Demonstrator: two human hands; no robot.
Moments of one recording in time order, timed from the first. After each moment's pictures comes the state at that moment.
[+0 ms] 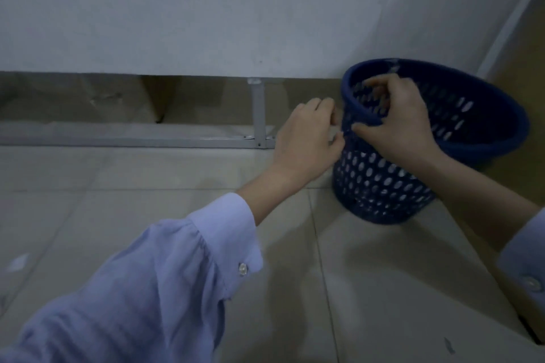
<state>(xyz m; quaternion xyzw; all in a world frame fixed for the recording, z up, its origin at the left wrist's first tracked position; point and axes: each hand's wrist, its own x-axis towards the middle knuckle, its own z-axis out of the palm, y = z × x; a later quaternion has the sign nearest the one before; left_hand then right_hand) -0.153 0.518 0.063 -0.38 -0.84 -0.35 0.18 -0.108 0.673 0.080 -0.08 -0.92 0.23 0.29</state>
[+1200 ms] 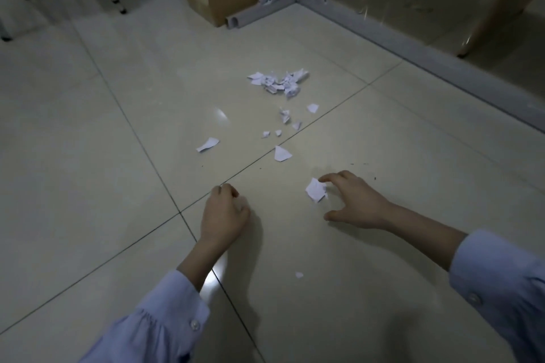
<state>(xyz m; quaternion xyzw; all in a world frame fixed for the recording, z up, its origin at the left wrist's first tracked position) 0.080 0.036 -0.164 0.39 -0.88 -0.27 0.04 -0.092 0.243 -0.133 0.39 -0.87 0.16 -0.27</state>
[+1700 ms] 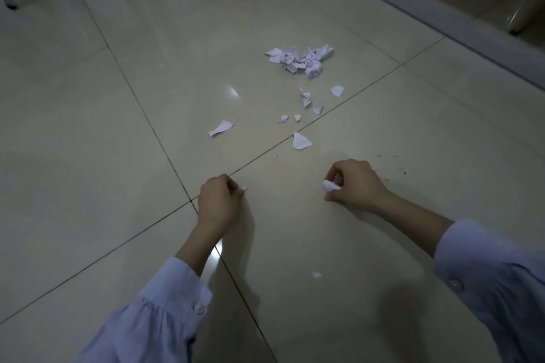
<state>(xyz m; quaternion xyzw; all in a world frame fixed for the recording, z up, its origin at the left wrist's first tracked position) 0.083 -0.007 -0.180 0.44 -0.86 -0.25 0.04 -0.097 0.189 -0.158 0.33 -0.89 0.20 -0.25</state>
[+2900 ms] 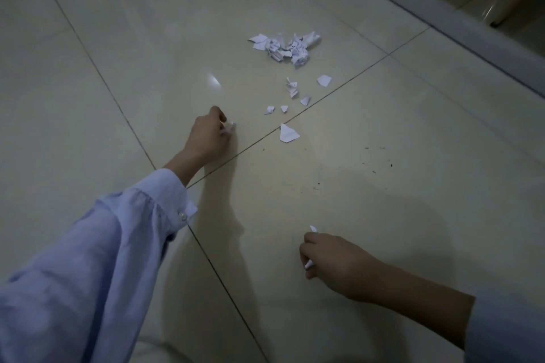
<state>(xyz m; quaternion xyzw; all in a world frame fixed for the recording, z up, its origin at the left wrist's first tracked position) 0.000 -0.080 -0.175 0.32 -0.91 -0.27 0.05 -0.001 0.236 -0.173 0.56 -0.75 0.07 -0.35</state>
